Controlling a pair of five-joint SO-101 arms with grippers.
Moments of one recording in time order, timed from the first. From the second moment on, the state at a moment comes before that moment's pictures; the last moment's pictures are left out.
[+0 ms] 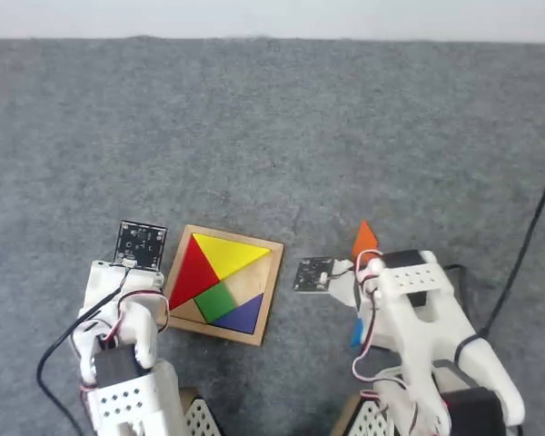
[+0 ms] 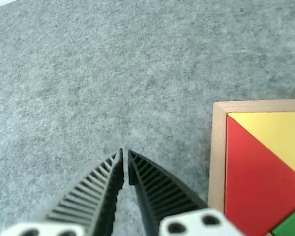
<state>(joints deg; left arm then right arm) -22.3 -98.4 97.4 53.1 -21.4 -14.9 -24.2 63.9 66.3 63.7</state>
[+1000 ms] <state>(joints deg) -22.3 -98.4 97.4 53.1 -21.4 -36.2 -24.1 48.5 70.2 30.1</state>
